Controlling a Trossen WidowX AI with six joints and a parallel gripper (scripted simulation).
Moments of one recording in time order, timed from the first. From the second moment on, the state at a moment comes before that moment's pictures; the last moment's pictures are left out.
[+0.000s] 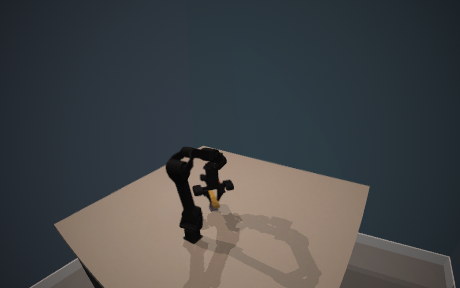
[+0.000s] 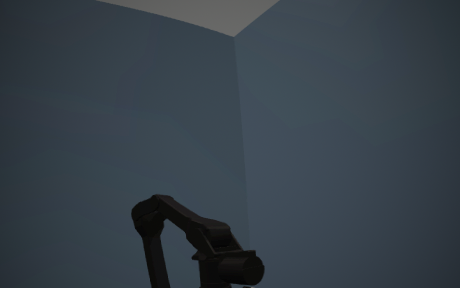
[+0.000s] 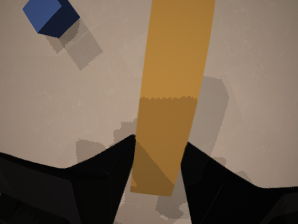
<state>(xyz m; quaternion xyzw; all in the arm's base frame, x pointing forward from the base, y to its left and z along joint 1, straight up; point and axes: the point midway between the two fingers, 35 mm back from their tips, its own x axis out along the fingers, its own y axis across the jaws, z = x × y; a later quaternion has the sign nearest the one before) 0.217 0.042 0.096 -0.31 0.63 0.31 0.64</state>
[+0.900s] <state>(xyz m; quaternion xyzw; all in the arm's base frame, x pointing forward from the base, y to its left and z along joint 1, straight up) 0.217 0.042 0.096 -0.31 0.63 0.31 0.64</state>
